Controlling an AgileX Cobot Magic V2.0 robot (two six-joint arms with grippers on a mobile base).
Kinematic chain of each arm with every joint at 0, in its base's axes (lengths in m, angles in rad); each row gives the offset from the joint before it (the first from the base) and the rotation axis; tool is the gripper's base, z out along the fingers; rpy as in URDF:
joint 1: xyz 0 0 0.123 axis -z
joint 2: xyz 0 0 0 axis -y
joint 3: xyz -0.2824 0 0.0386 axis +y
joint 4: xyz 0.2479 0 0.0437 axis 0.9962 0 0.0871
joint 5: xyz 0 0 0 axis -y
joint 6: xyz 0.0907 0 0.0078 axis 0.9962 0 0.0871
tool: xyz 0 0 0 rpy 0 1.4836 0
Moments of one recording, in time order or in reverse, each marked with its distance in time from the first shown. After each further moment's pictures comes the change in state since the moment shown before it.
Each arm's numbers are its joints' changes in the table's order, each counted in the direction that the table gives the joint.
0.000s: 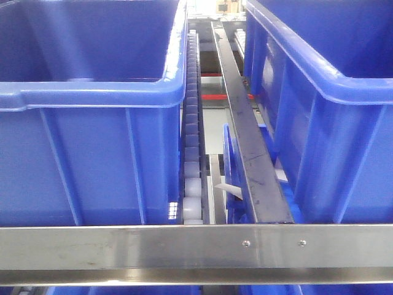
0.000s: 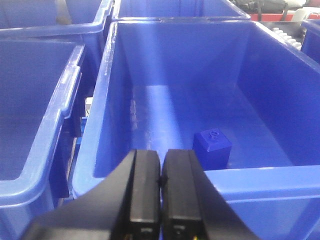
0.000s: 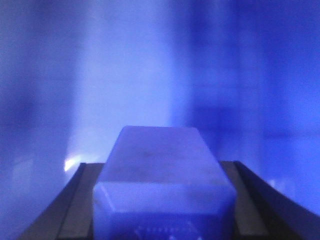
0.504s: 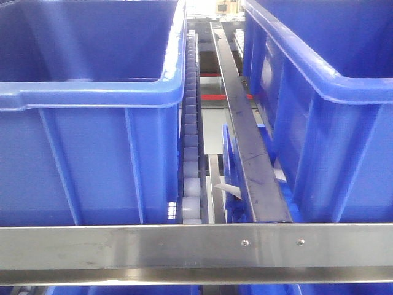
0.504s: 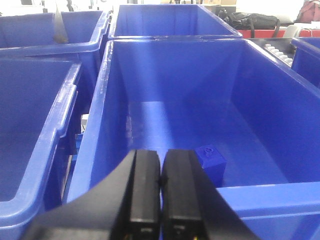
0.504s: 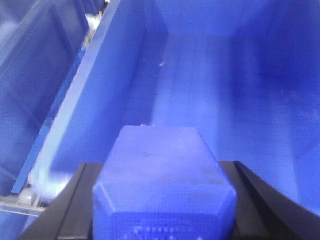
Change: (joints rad) left arm 0.000 0.000 0.000 0.000 0.059 0.002; right arm -0.213 0.664 0.298 0.006 0.043 0.097
